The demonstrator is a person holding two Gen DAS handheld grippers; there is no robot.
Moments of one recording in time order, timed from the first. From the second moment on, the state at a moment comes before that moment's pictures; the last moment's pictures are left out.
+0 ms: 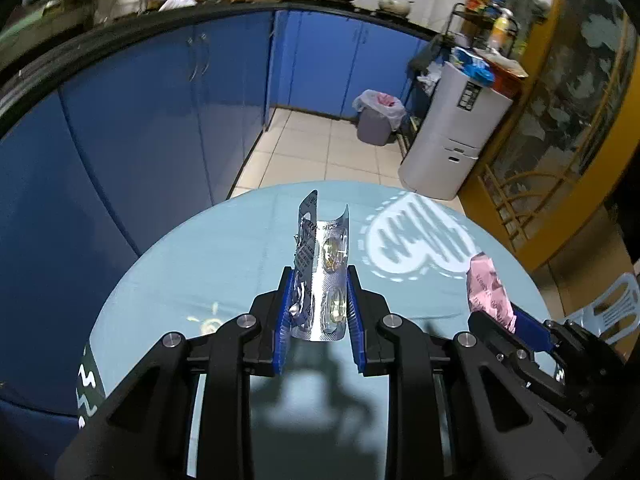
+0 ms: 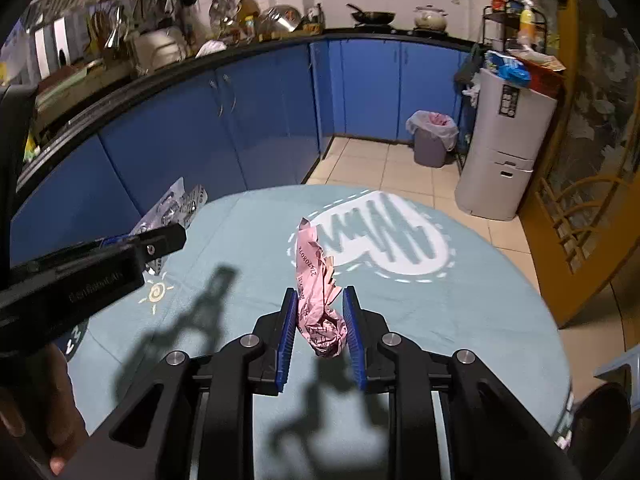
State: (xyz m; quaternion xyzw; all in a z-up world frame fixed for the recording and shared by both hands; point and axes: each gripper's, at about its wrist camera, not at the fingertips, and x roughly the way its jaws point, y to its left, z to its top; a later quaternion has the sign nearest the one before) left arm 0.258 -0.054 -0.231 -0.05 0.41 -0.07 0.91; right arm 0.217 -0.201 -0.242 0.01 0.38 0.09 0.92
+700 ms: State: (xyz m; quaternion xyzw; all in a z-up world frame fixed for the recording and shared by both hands) left arm 0.192 -0.183 -0.188 0.03 0.37 -0.14 0.92; right arm 0.126 -0.319 -0.194 0.07 0.32 0.02 0.94
